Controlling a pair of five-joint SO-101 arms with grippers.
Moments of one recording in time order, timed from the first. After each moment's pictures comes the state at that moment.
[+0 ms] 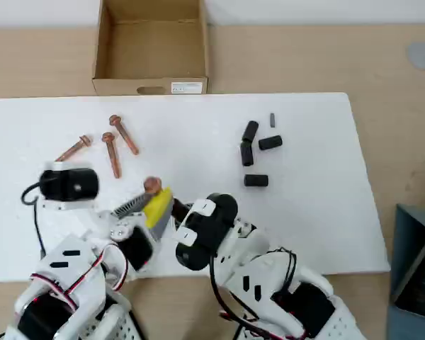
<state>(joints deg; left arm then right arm) 32.4 -104.0 65.2 62.4 29.1 -51.1 -103.5 77.0 60.6 0.4</state>
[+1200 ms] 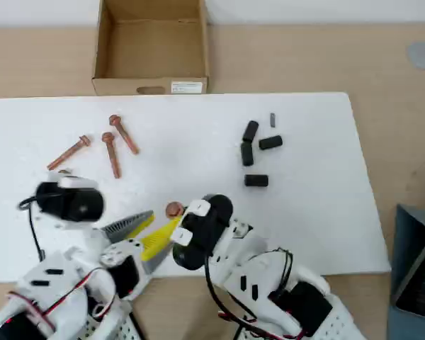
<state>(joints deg) 34.1 -104.4 54.7 79.1 19.9 -51.3 -103.6 78.3 60.7 0.5</state>
